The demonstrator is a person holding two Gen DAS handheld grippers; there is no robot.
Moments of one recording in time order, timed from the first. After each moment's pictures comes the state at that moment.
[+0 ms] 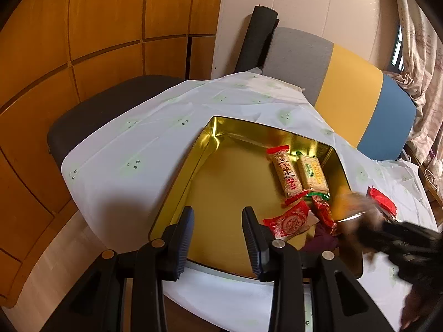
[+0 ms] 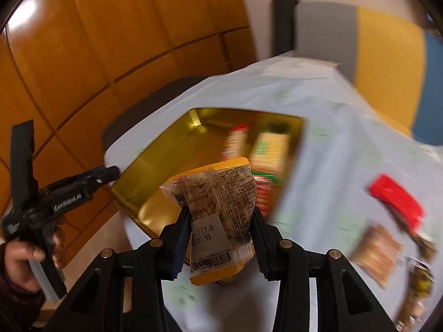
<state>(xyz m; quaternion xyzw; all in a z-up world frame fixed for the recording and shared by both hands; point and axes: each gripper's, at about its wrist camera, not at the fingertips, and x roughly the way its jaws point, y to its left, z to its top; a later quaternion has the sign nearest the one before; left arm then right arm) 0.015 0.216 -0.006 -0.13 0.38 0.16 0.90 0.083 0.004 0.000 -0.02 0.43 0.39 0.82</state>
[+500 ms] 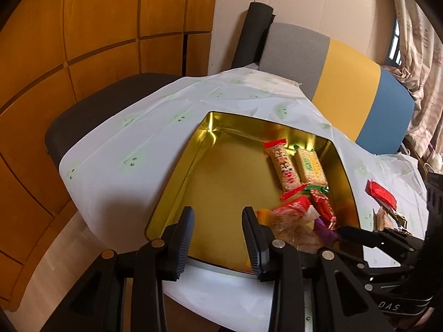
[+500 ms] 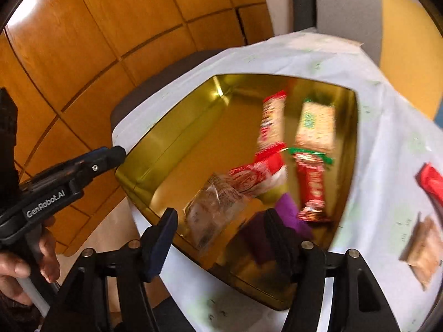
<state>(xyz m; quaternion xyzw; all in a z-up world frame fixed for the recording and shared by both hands) 0.016 0.206 -0.008 -0.12 0.39 0.15 0.90 0.077 0.028 -0.032 -0.04 0.45 0.39 0.80</state>
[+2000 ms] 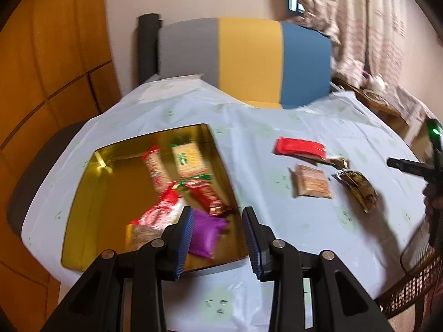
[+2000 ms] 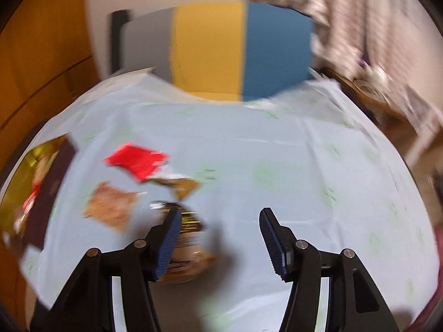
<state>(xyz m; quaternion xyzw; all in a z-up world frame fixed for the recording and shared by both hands) 0.035 0.044 0.016 0.03 0.39 -0.04 0.92 0.100 -0.346 -0.023 0.04 0.43 -0.02 0.90</state>
